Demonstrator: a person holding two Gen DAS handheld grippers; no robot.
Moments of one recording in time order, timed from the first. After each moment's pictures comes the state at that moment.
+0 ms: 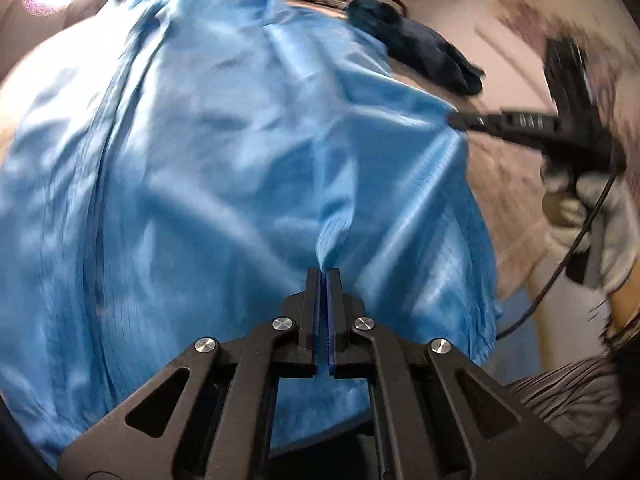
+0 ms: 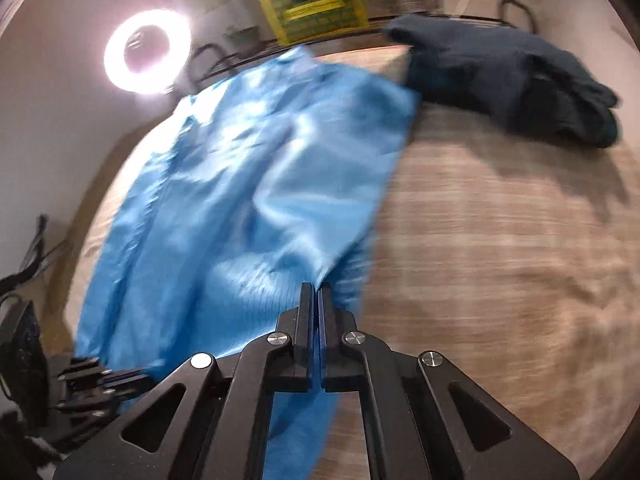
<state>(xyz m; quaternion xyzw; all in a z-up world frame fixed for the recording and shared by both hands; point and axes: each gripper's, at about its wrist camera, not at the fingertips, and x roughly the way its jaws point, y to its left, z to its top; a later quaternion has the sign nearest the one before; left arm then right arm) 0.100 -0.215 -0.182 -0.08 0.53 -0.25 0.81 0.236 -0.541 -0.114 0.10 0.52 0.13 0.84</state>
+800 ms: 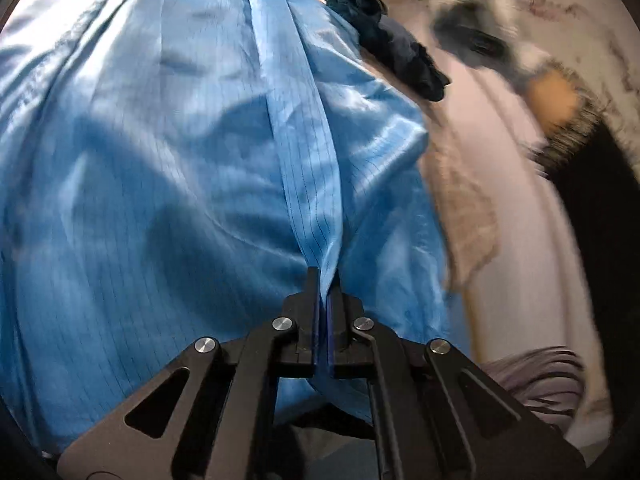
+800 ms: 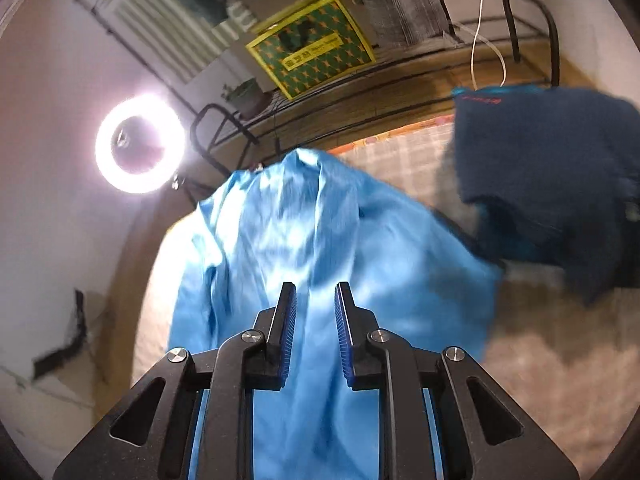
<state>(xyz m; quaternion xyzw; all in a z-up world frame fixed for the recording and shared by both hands) 0.092 -0.221 -0.196 -0.18 0.55 -0.33 0.75 0.436 -0.511 -0.071 0.23 0.49 0.15 0.82</state>
